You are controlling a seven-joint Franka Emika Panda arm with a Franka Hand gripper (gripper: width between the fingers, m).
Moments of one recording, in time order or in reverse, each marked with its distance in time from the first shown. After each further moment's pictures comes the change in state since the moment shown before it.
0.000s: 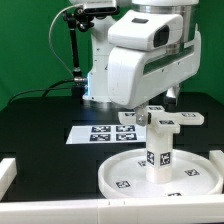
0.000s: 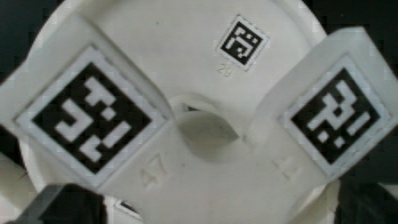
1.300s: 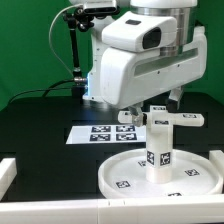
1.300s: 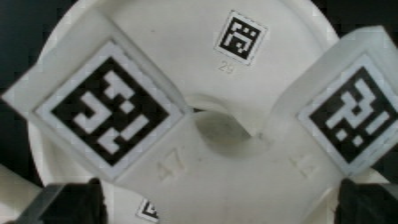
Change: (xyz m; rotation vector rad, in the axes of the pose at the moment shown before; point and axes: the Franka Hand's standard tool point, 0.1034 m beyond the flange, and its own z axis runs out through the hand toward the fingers) arm 0.002 0.003 0.000 -0.001 0.002 0.154
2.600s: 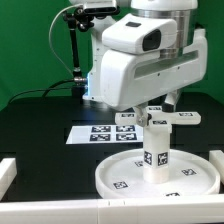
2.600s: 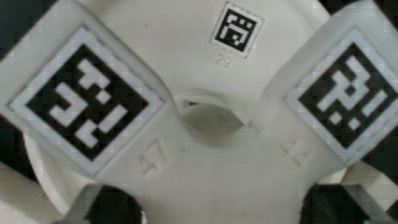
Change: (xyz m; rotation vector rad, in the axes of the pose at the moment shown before) arm -0.001 0.004 0.004 -0.008 0.007 -0.054
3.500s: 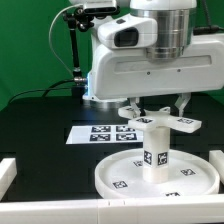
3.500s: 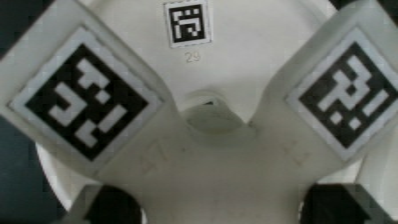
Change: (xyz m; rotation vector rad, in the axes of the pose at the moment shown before) arm 0.004 -0.007 -0.001 0.017 0.016 0.791
